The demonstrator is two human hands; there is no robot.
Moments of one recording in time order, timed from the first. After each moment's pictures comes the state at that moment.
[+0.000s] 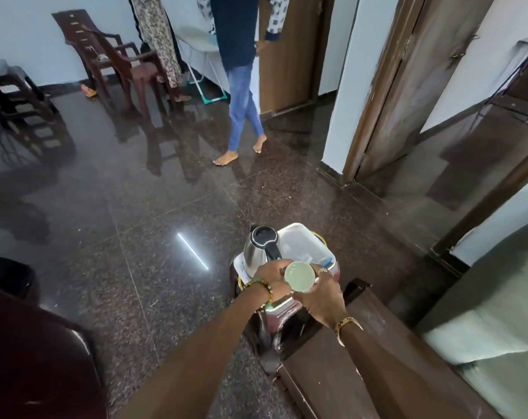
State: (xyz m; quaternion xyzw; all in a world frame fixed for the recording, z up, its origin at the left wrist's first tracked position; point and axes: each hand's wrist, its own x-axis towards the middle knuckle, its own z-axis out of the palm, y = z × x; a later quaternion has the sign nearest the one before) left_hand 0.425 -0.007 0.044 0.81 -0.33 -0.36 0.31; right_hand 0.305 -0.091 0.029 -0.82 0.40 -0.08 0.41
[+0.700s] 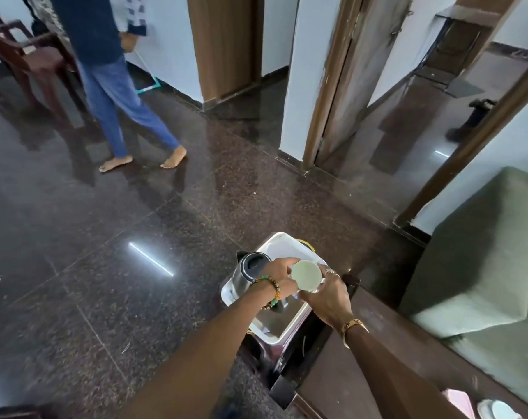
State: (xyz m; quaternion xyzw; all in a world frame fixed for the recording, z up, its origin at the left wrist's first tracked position) left_hand 0.545 -0.084 0.018 0.78 -0.40 -0.41 0.25; right_hand 0.402 -0.131 0.017 -0.75 0.53 -0.10 0.38
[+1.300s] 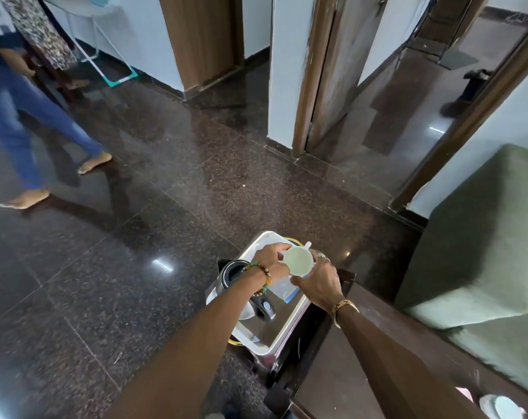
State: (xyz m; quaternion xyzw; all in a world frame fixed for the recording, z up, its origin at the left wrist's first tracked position) left_hand 0.565 -0.161 -0.001 0.77 -0.38 -0.42 0.28; right_hand 0.425 -0.209 -0.012 -0.75 0.54 -0.10 0.38
